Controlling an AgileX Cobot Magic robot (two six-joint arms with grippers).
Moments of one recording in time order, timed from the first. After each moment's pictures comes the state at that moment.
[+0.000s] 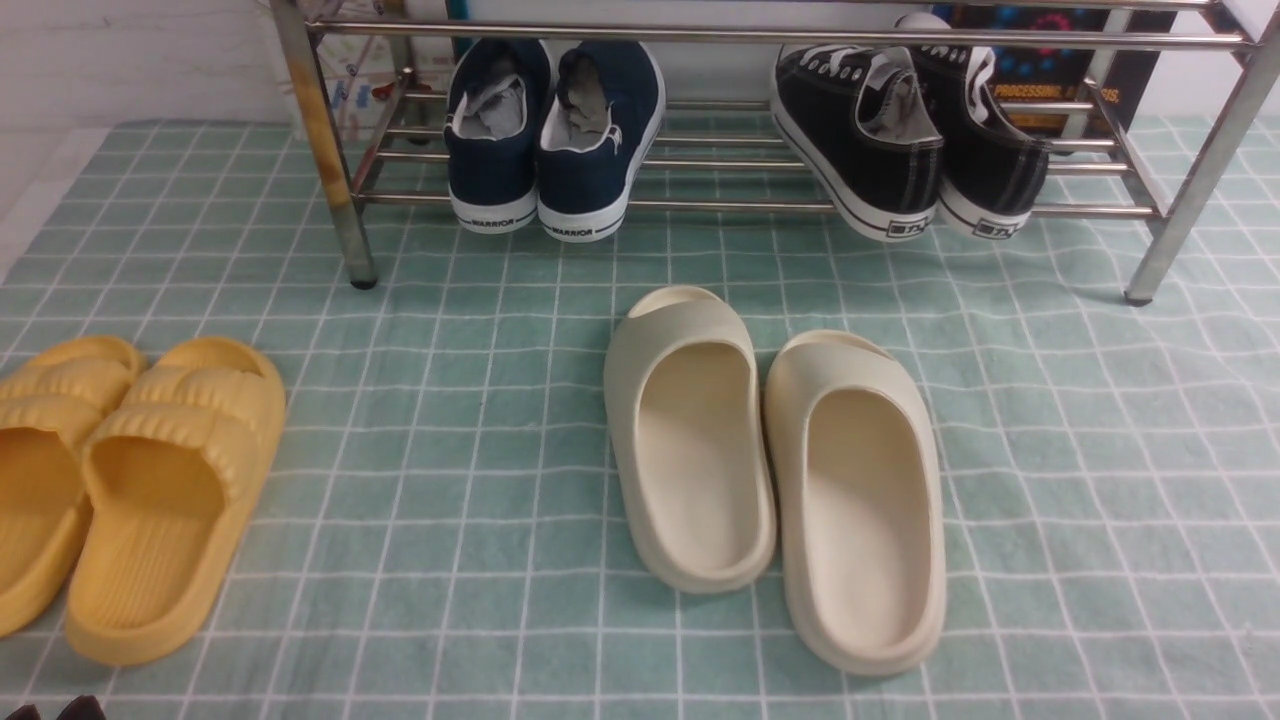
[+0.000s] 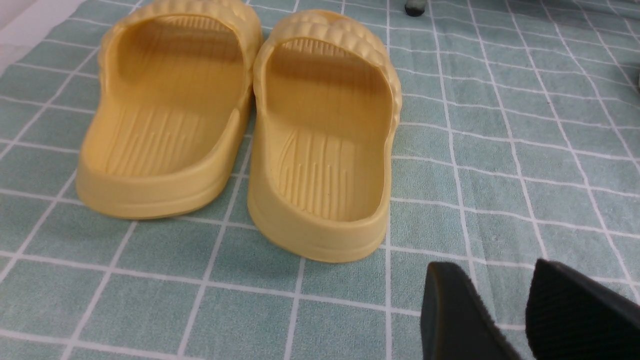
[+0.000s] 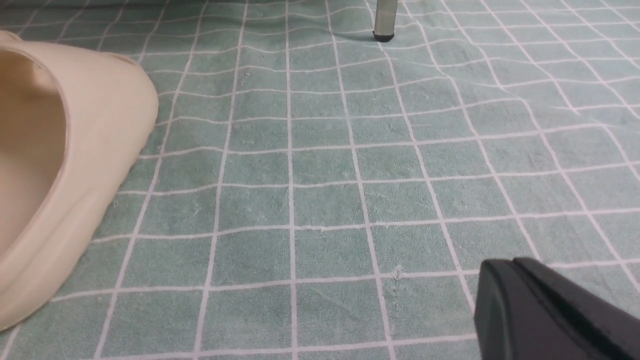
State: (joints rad) right arm -0.07 -0.01 0.02 -0.02 0.38 0.07; left arm 0.01 -0.01 0.03 0.03 0.38 -0.19
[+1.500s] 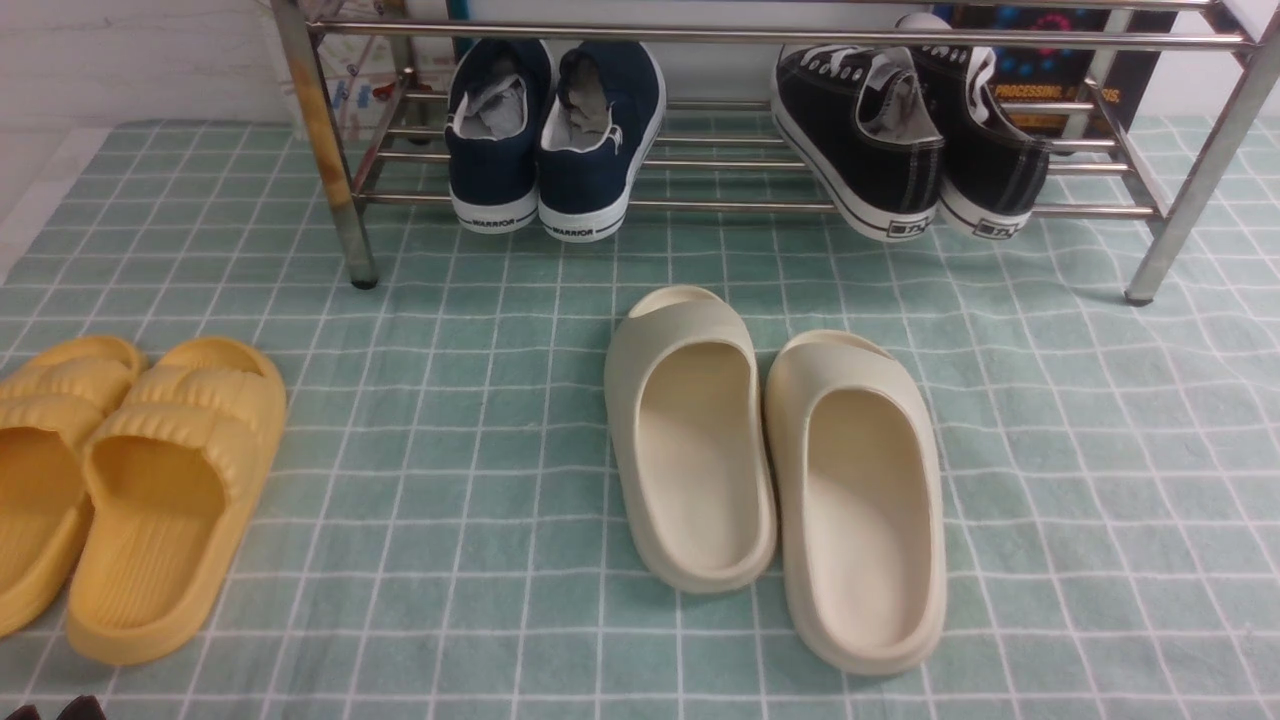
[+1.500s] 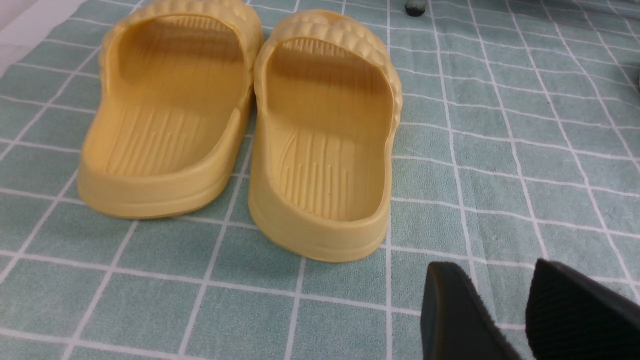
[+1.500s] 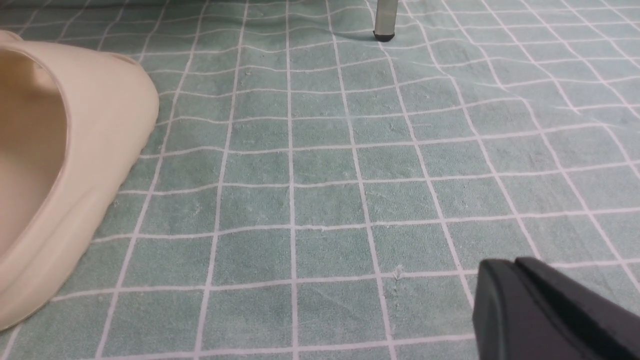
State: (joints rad) right arm -0.07 -0.01 0.02 -0.02 0.38 0.07; left arm 0.01 -0.01 0.03 0.03 0.38 -0.19
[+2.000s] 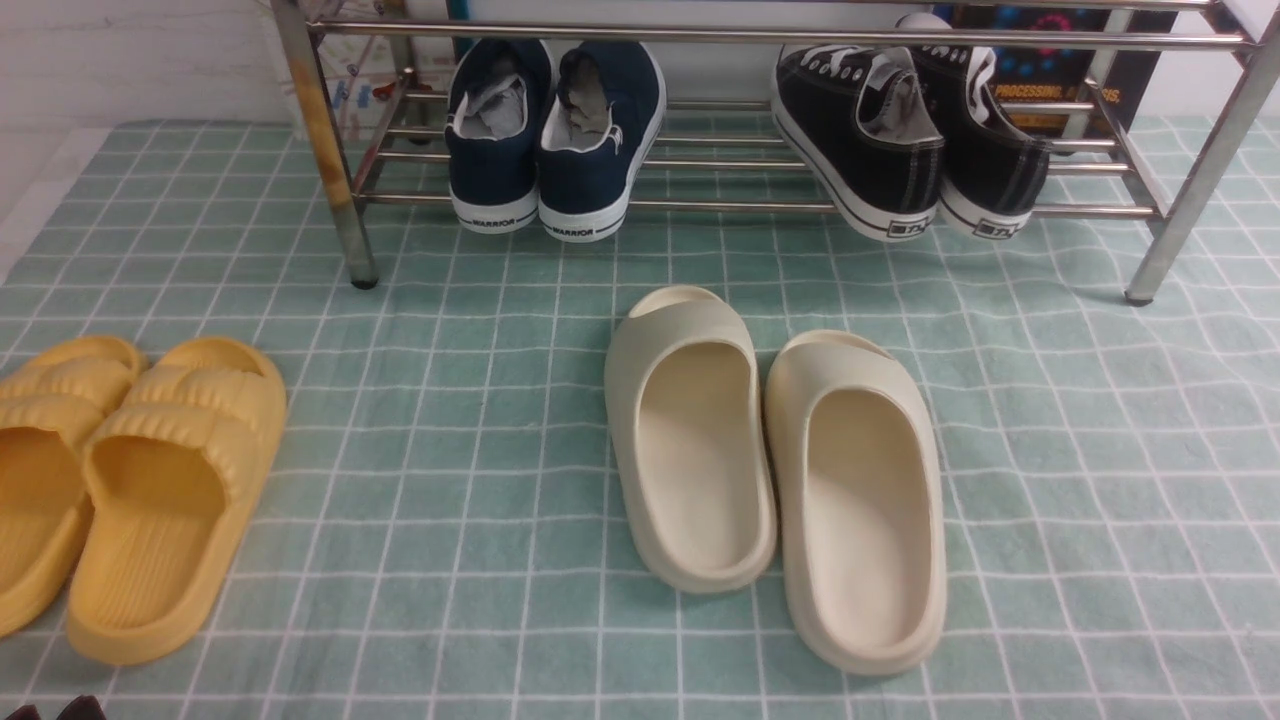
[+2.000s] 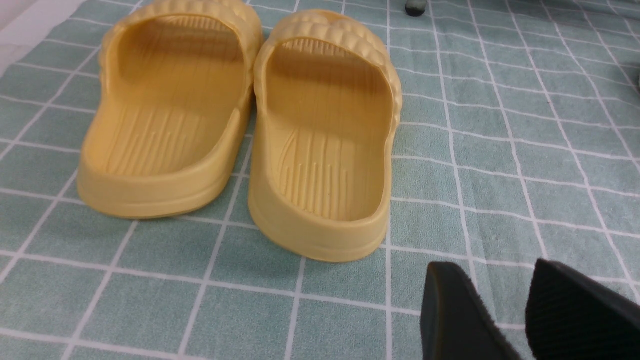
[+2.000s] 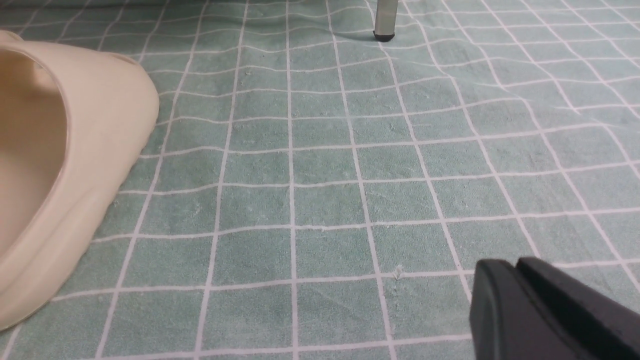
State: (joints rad) right arm -0.07 -0.01 0.02 -0.02 0.38 0.07; left arm 0.01 -0.01 0.03 0.03 0.38 -0.19
